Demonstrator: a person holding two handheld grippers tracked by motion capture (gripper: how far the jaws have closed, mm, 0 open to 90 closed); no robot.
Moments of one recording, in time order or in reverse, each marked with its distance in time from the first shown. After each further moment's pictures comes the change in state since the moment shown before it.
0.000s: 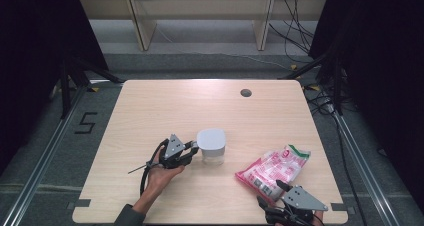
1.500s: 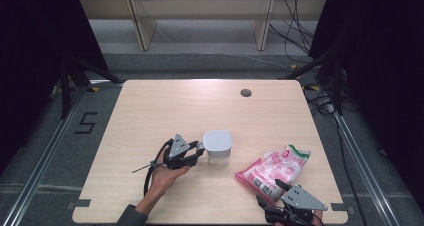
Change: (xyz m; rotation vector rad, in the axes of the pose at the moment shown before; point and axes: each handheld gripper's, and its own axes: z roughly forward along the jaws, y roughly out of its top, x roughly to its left) left arm -0.011 0.007 0.006 0.006 -0.026 -0.001; right arm 0.001 0.001 0.002 -0.020 0.015 0.005
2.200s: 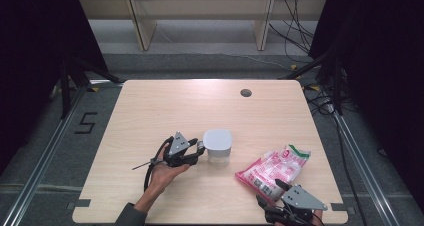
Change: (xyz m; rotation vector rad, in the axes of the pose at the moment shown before) left arm 0.005 0.006 -0.006 0.006 -0.031 0.009; right arm 0.000 0.000 0.000 0.003 -0.003 0.002
